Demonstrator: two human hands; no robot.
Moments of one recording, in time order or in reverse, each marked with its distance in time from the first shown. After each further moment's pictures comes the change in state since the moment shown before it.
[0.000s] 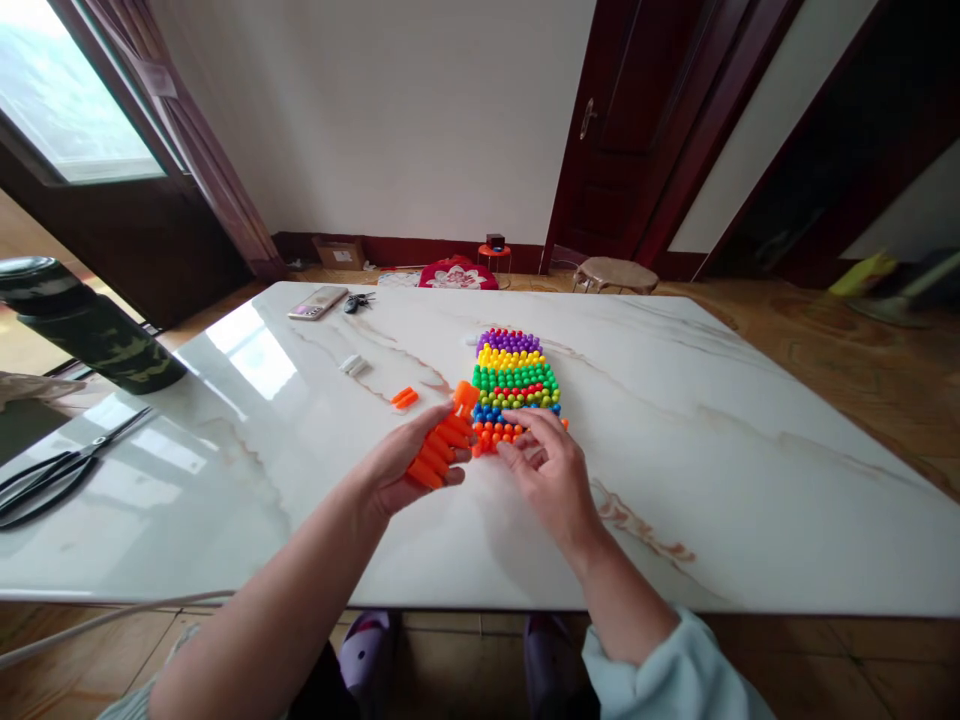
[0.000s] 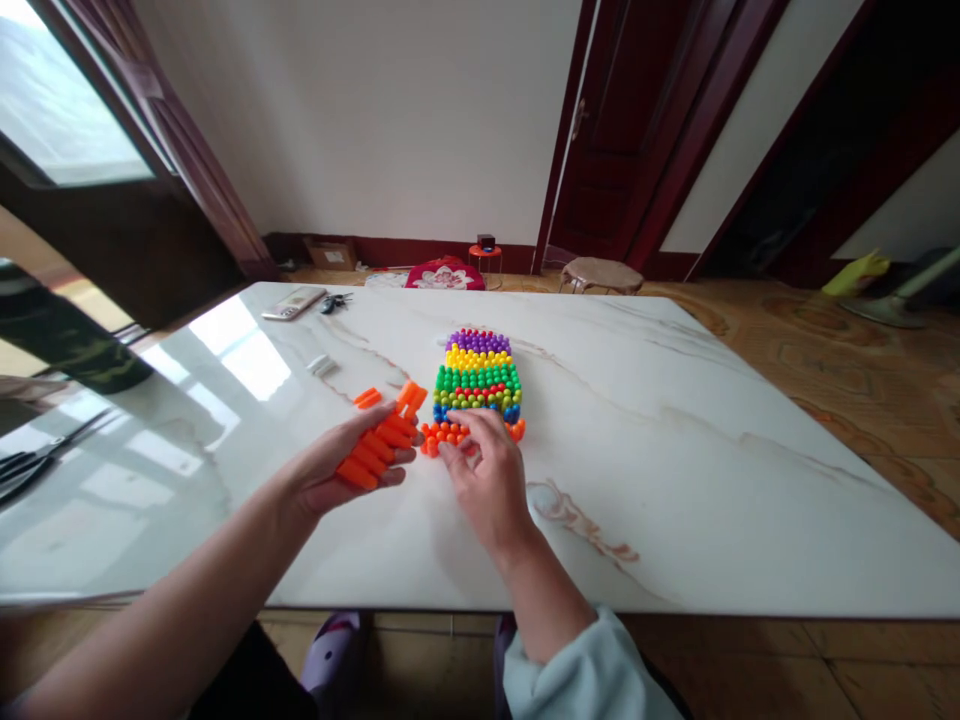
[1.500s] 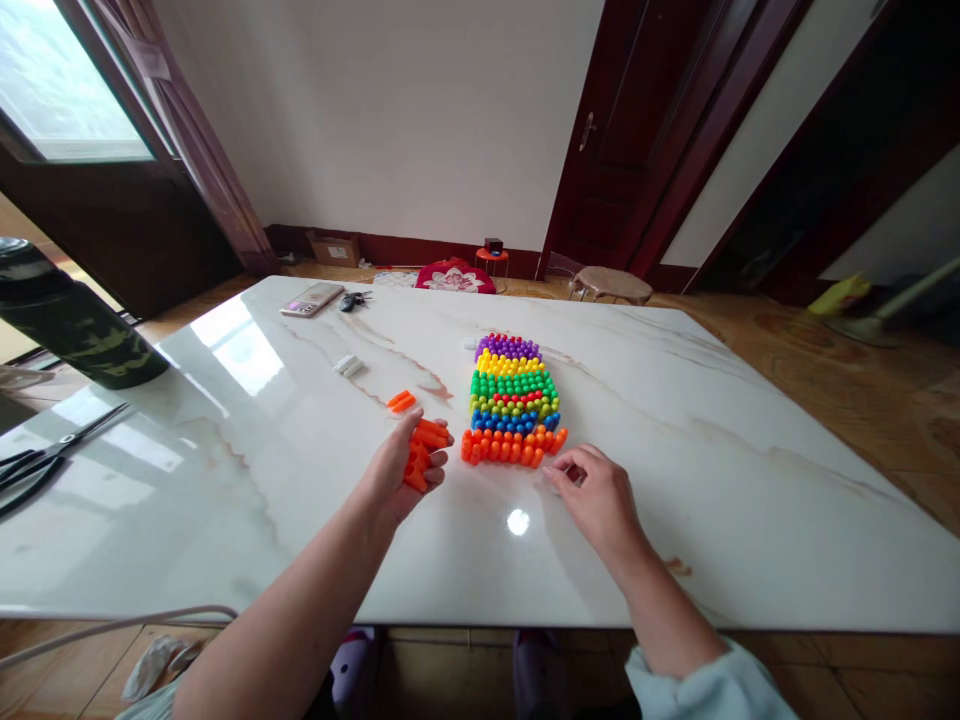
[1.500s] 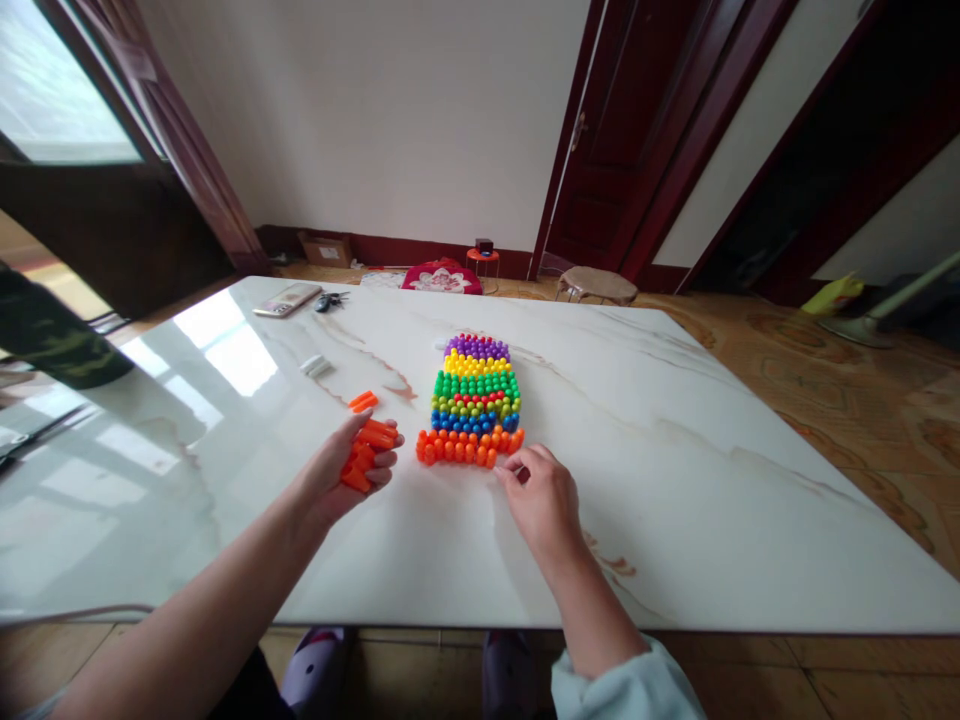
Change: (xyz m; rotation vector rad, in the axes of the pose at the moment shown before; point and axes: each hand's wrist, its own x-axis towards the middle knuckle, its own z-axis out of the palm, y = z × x) left_hand 0.015 -0.013 -0.014 -0.271 0.261 0.079; right_hand -0.011 0.054 -0.041 -0.448 -0.005 0.124
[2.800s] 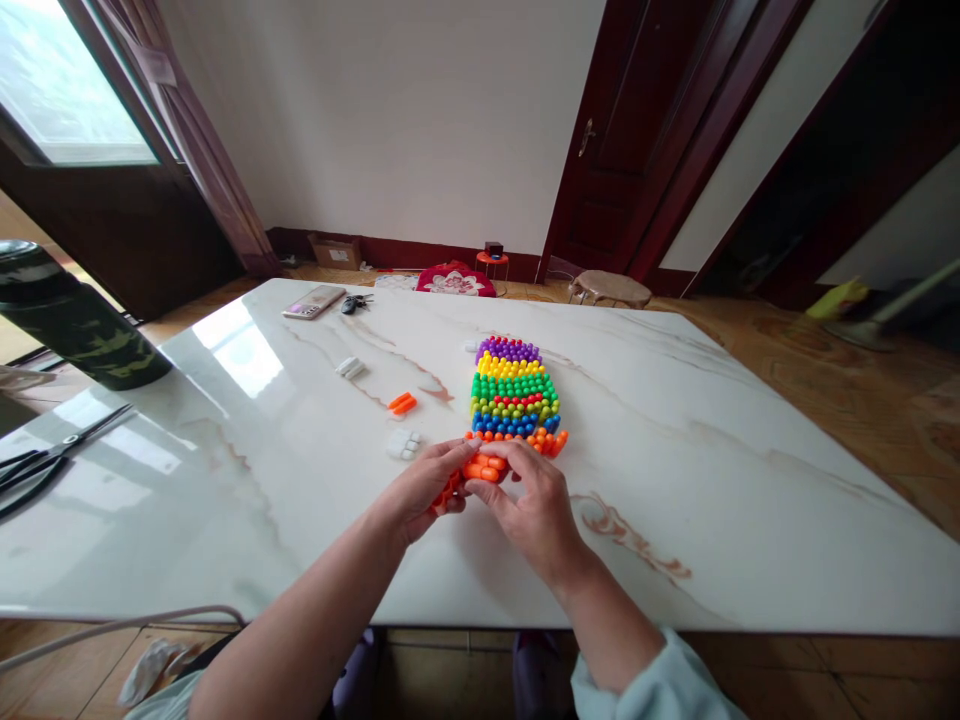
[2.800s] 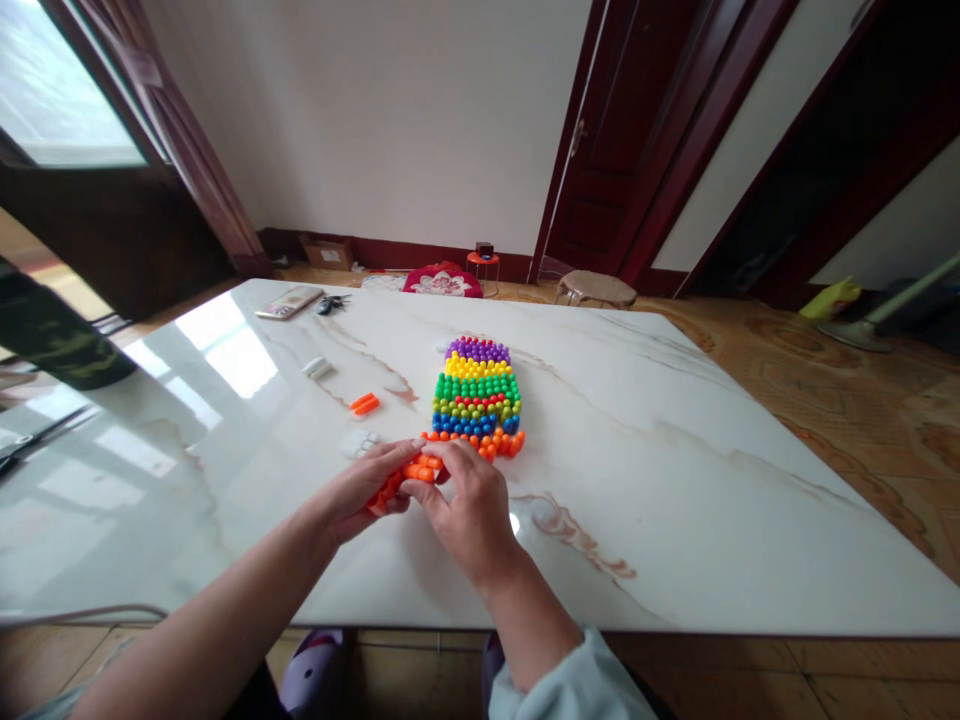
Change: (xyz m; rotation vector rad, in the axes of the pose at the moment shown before) left_hand -0.004 -0.023 0.002 0.386 -0.320 -0.024; right_hand -0.006 -0.077 0.022 0.313 -0.029 -0.338
